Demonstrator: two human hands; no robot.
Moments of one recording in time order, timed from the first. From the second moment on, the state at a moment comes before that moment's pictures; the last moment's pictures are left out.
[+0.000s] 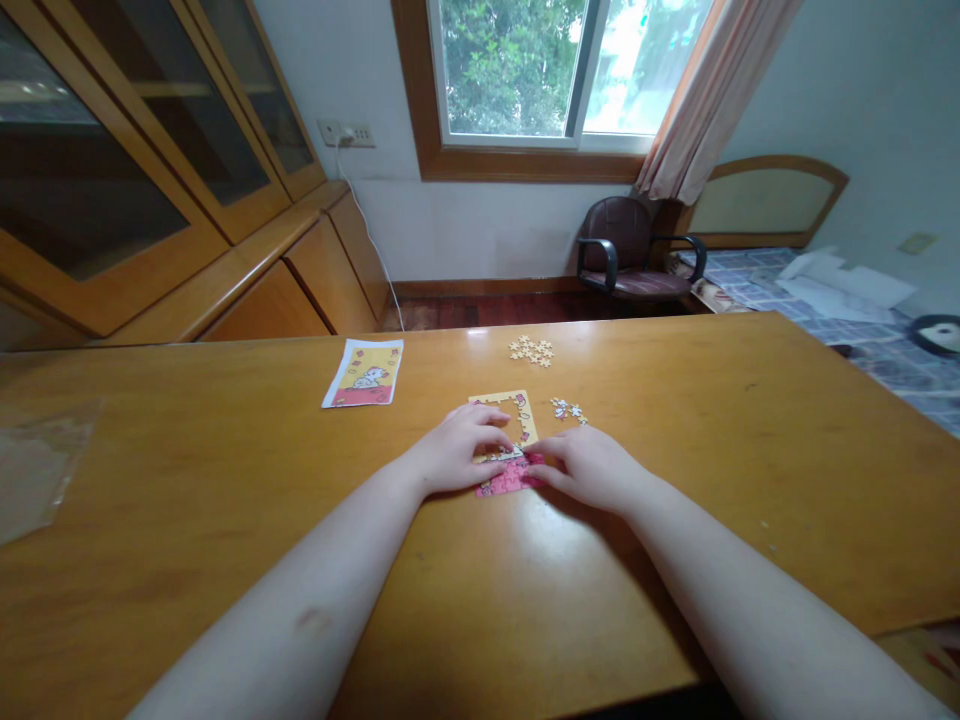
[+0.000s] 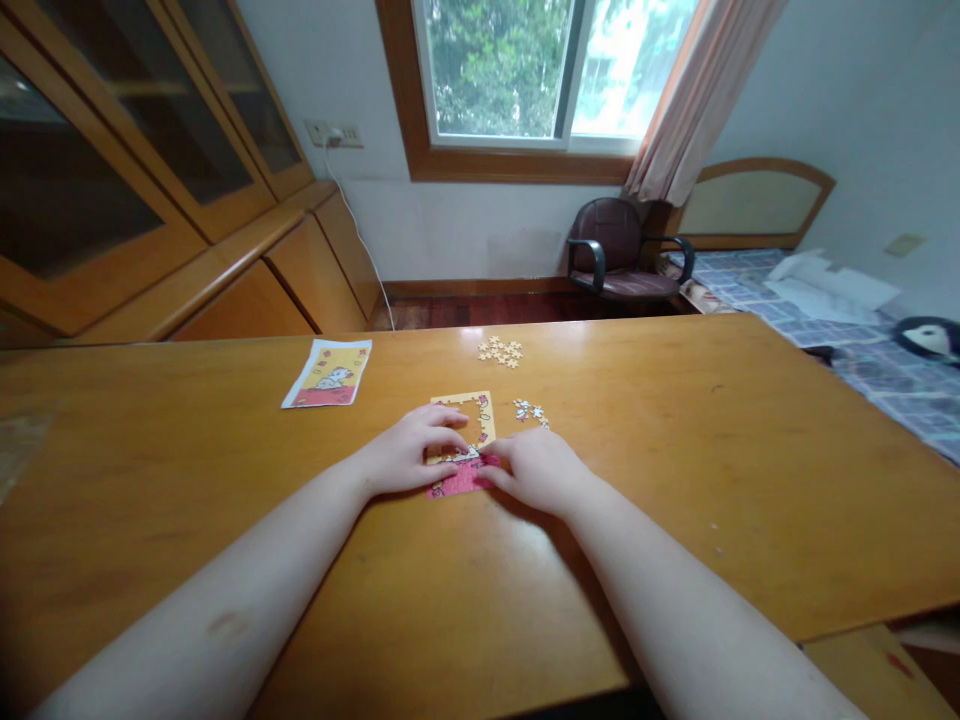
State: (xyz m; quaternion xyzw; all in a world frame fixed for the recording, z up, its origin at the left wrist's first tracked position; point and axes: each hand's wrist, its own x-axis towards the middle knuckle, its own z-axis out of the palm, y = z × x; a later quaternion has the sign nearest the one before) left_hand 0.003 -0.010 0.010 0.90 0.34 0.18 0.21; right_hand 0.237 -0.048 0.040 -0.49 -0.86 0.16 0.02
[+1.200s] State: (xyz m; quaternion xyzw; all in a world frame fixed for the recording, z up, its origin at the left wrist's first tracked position) left_hand 0.001 -0.010 0.009 0.90 0.34 0.17 0.21; right_hand 0.235 -0.048 0.041 -0.51 -0.85 0.16 0.00
